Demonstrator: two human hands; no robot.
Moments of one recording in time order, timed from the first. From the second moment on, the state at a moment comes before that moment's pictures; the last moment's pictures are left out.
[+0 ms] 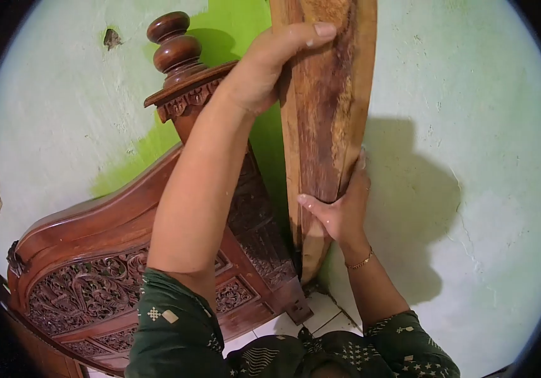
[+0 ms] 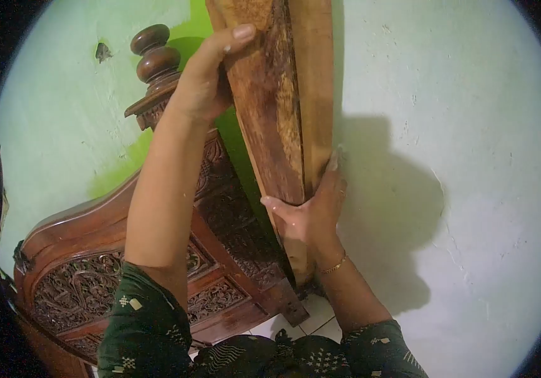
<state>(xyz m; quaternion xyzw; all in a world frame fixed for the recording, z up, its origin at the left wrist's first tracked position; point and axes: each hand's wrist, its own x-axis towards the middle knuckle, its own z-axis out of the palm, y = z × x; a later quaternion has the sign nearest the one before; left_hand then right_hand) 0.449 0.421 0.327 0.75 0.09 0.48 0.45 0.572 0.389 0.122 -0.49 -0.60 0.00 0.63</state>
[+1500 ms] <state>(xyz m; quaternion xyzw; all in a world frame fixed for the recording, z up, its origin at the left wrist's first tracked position) 0.507 0.222 0.231 0.72 -0.05 0.42 0.55 0.582 0.136 0.139 -0.41 -0.45 0.07 0.79</state>
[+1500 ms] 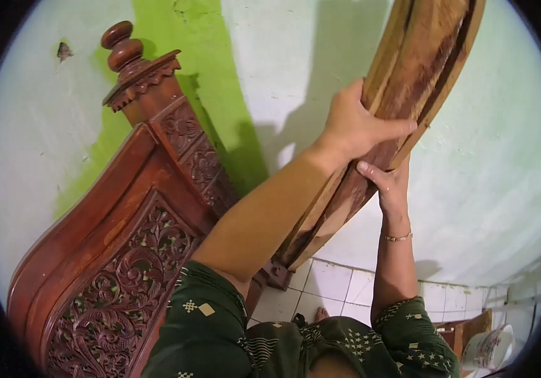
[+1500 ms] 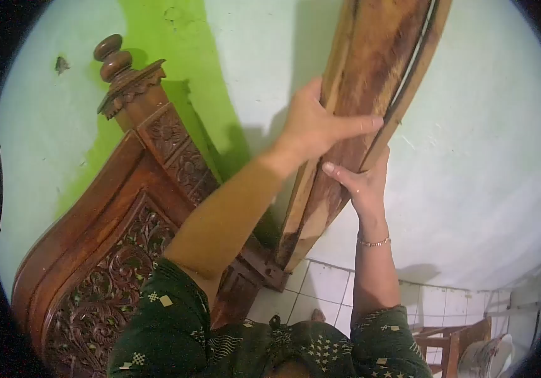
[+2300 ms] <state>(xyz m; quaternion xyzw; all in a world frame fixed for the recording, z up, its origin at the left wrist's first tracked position) 0.596 0.184 0.235 0.70 -0.16 0.39 0.57 0.664 0.043 0.146 -0.51 -0.44 0.05 0.74</state>
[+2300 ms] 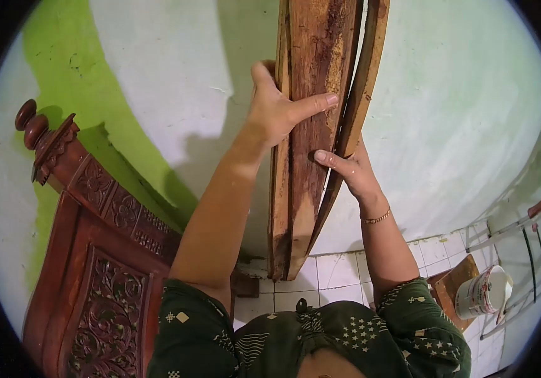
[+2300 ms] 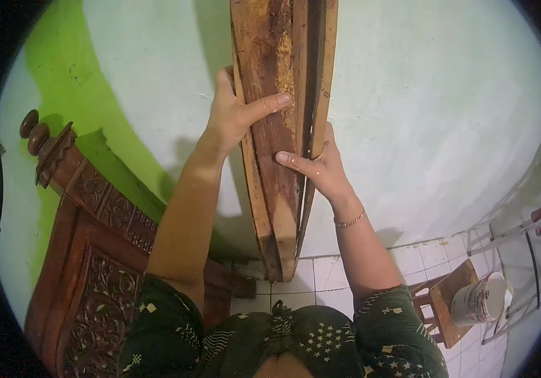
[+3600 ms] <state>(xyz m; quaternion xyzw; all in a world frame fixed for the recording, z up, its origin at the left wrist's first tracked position) 0.539 0.188 0.203 0.66 -0.24 0.29 0.65 0.604 0.005 0.121 -0.43 -0.45 0.23 0.75</state>
